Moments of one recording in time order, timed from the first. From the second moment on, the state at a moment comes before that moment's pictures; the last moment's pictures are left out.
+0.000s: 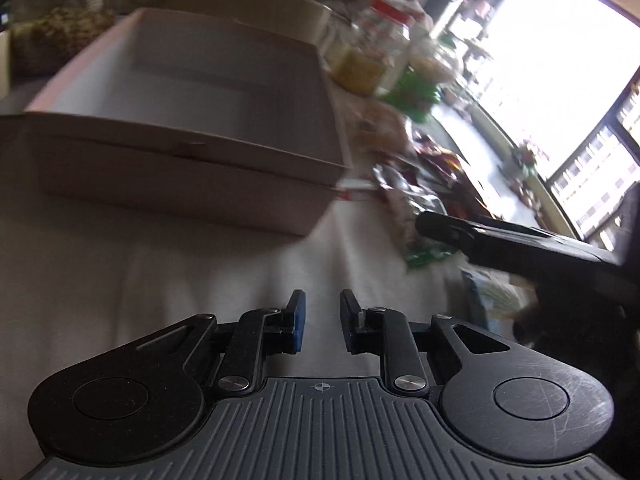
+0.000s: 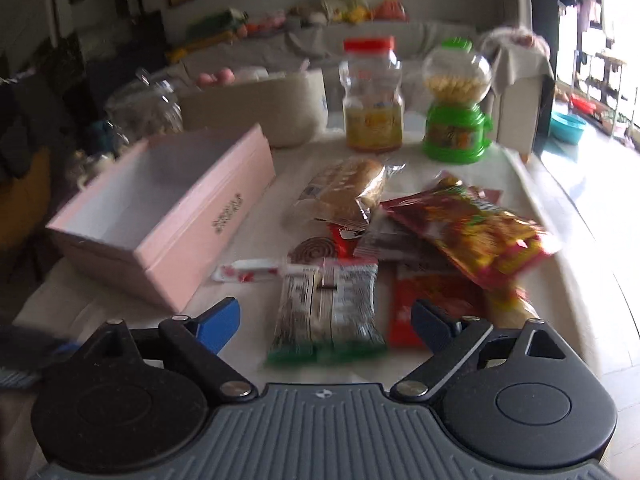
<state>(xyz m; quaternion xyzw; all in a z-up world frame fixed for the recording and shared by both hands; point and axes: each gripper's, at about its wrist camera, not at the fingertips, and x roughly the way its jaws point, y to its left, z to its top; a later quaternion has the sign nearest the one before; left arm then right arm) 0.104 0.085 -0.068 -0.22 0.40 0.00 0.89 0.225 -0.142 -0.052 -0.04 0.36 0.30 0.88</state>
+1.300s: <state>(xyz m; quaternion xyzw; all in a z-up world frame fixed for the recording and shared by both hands) 0.090 -0.057 -0.068 0.12 0.38 -0.06 0.92 0.119 -0.276 -0.082 0.08 0.33 0.20 0.92</state>
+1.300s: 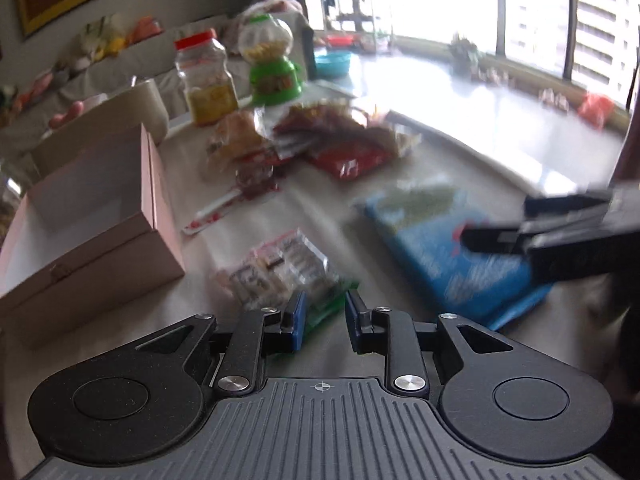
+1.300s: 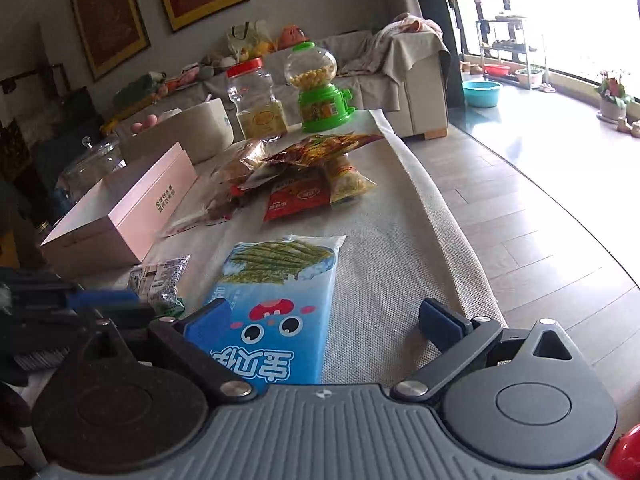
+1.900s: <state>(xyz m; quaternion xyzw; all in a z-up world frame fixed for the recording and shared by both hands) 0.092 -0.030 -0.065 0.08 0.44 -0.14 0.88 0.115 -0.274 -0.078 0.06 0.36 0.21 0.91</state>
